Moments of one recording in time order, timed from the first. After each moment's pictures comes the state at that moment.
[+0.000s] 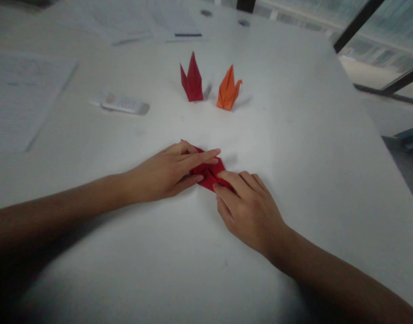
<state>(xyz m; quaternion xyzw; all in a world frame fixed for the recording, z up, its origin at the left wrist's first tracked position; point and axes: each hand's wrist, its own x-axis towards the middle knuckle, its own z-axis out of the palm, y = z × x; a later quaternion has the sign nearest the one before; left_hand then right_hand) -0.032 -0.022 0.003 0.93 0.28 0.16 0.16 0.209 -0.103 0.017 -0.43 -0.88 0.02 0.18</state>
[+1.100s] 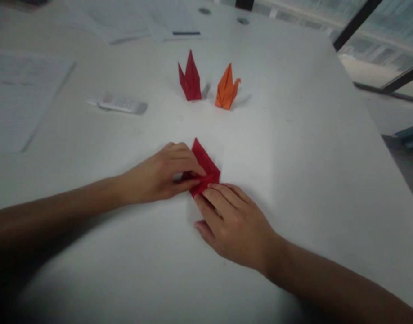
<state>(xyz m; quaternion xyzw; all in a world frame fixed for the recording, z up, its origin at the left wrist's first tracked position) -0.034 -0.024 0.013 0.91 0.28 0.19 0.22 0.196 -0.118 0.013 -0.33 -0.93 0.03 0.17</state>
